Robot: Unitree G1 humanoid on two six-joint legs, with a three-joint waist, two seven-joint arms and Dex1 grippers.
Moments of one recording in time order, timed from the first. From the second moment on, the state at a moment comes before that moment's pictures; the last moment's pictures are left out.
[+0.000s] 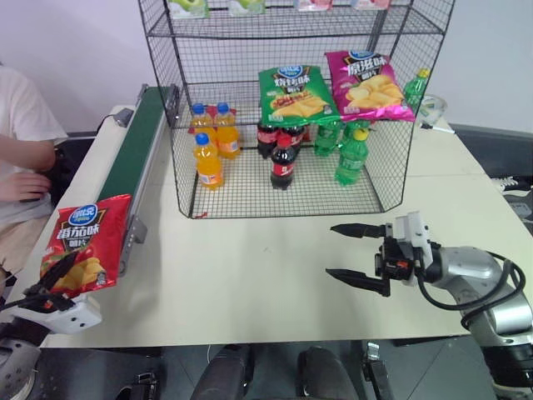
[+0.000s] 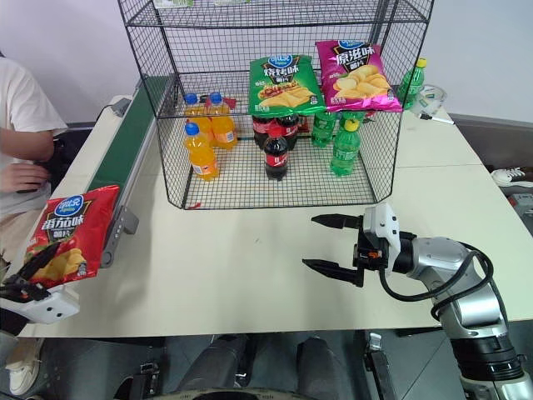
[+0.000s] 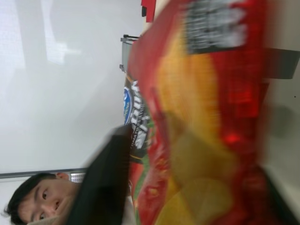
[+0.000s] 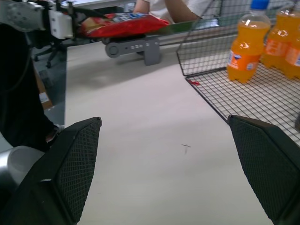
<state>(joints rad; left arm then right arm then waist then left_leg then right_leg) 0.39 0.84 0.38 0.31 0.68 -0.73 0.24 -0.08 -0.71 -0.08 -0.24 0.58 0.22 1.21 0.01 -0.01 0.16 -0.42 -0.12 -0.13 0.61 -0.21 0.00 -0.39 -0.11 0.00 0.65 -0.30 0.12</state>
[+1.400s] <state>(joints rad) -0.25 0.81 0.19 -0.16 0.66 -0.56 0.02 -0.12 -0.55 -0.19 -0.29 0.69 0.22 0.93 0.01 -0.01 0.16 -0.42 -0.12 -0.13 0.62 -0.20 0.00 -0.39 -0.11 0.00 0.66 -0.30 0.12</state>
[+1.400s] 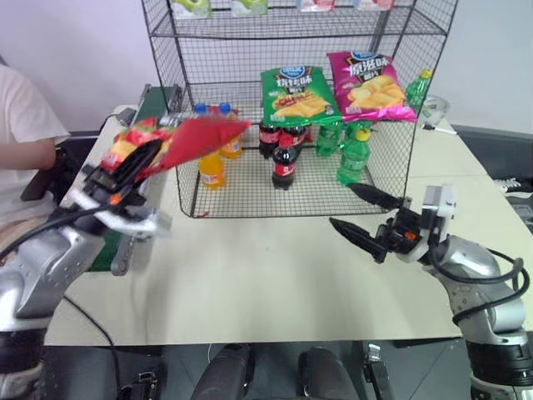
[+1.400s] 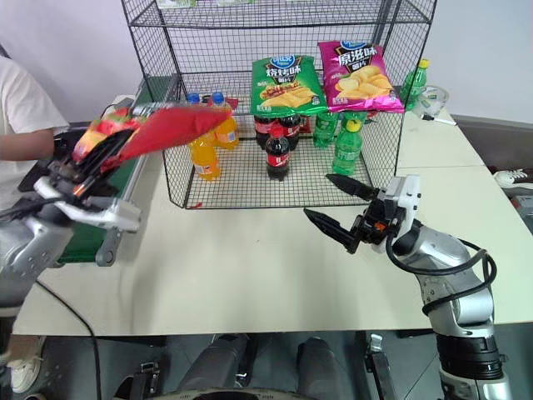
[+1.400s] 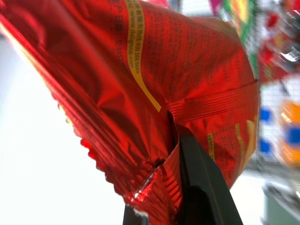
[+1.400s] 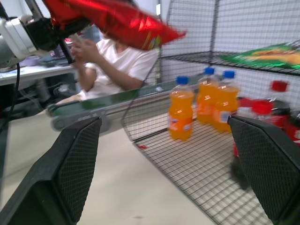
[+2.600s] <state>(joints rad) -1.22 0.44 -0.43 1.29 0.95 -0.31 0.55 -0.15 -0.47 -0.19 -0.26 0.52 0.08 0.70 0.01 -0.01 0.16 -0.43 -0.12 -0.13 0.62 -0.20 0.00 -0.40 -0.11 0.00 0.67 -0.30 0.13</state>
